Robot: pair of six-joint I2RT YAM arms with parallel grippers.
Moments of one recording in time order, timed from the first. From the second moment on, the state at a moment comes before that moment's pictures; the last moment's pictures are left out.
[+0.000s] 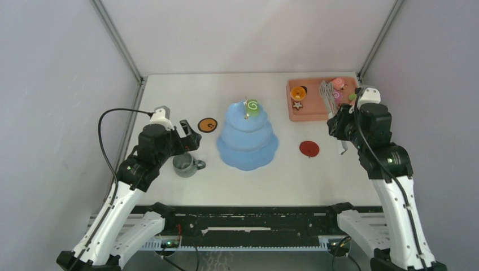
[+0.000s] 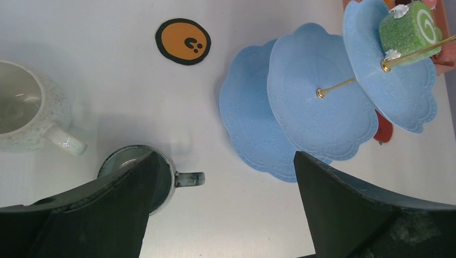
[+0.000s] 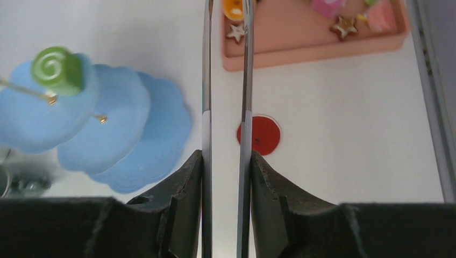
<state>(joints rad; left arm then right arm) -0.38 0.74 0.86 -0.61 -0.12 -0.50 0.23 0.84 1.25 -0.89 0.10 0.25</state>
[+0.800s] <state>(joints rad) -0.38 0.77 0.86 -0.60 -0.08 -0.49 -0.11 1.46 1.11 -0.43 -0.28 0.52</state>
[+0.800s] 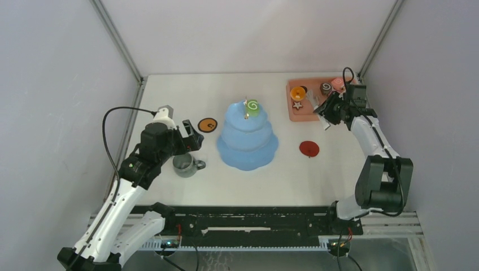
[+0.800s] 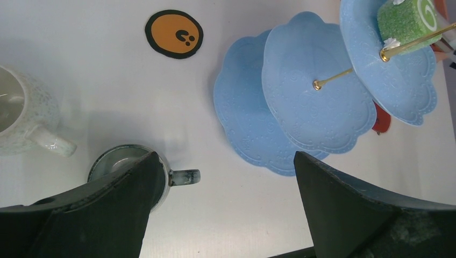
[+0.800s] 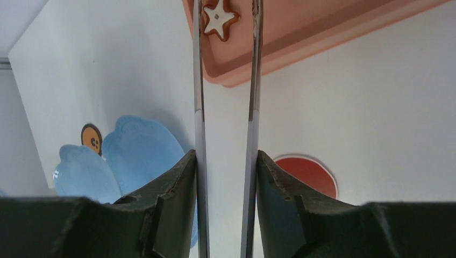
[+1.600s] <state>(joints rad) -0.38 0.80 0.86 -0.60 -0.08 -0.44 -0.12 1.67 1.14 -0.23 -0.40 0.59</state>
